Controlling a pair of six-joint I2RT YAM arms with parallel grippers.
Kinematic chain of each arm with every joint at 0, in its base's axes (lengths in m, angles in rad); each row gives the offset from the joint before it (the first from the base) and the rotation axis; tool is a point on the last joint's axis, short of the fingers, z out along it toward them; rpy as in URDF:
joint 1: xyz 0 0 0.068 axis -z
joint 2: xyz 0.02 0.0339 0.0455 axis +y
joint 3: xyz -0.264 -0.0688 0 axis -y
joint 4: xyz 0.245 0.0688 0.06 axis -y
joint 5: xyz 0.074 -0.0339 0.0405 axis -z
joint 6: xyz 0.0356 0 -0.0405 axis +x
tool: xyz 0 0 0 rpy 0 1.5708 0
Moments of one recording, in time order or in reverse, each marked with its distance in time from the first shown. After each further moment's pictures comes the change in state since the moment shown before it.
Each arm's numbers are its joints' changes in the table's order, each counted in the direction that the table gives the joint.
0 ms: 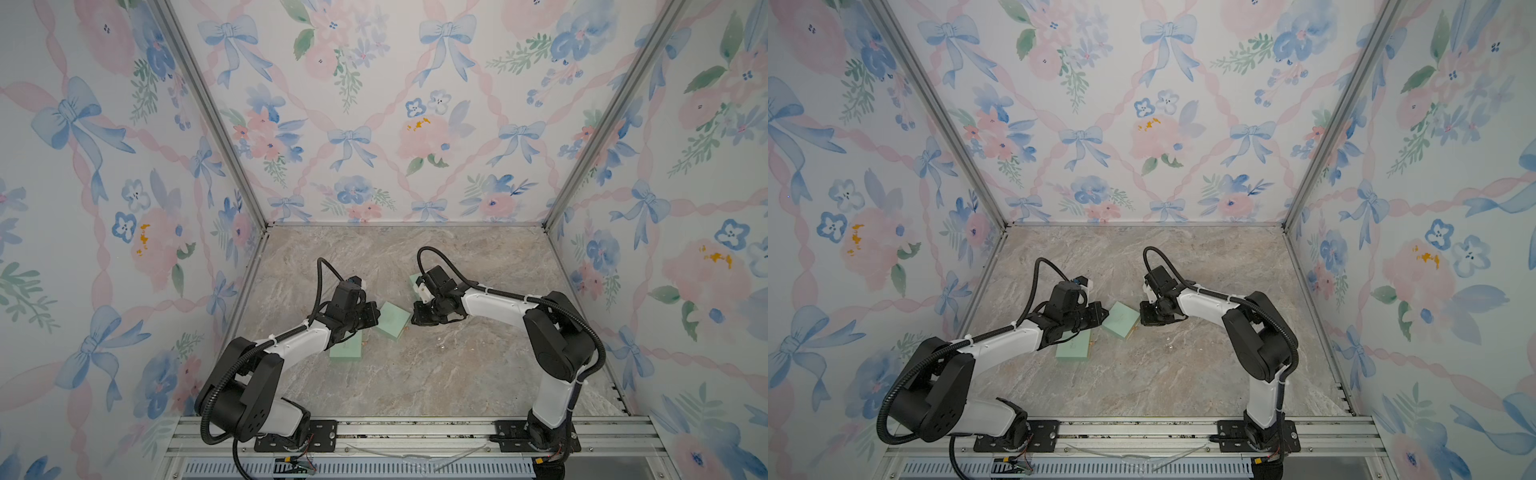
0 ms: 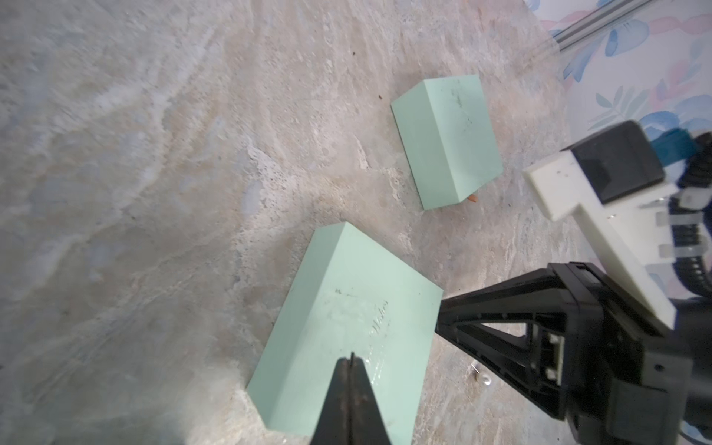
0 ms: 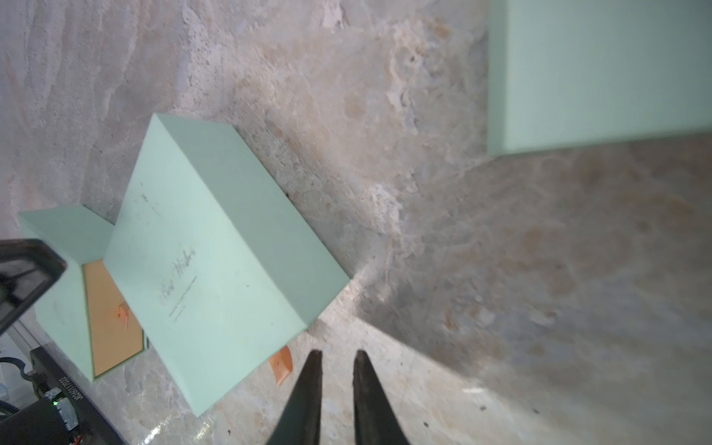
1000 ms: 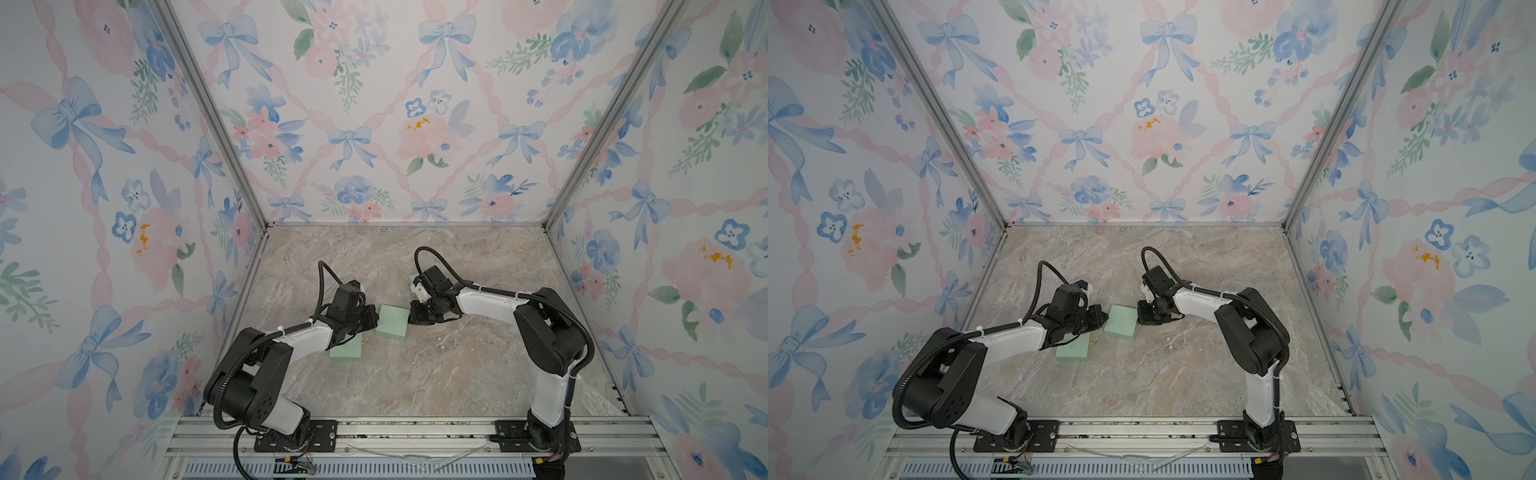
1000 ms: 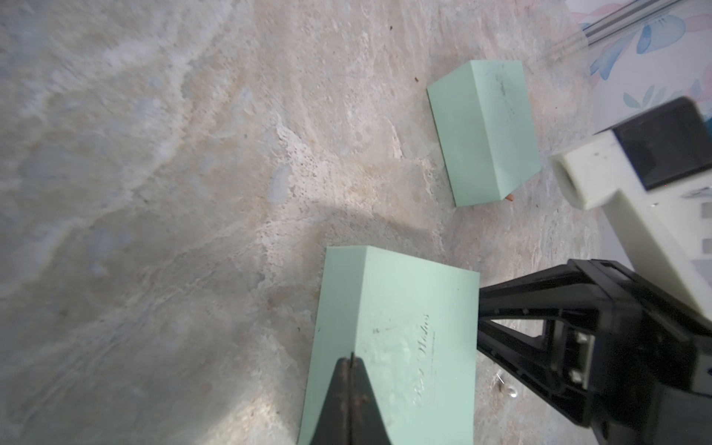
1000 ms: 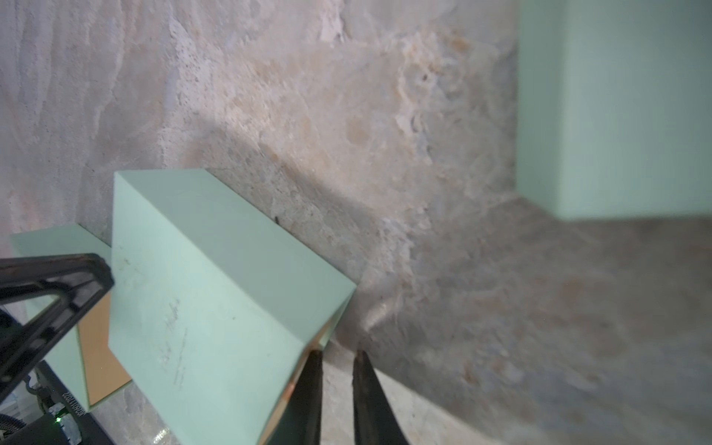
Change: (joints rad) left arm -0.003 0.051 -0.043 0.064 0.011 -0.017; right arm -0.002 0.062 0.033 0.030 -0.012 0.016
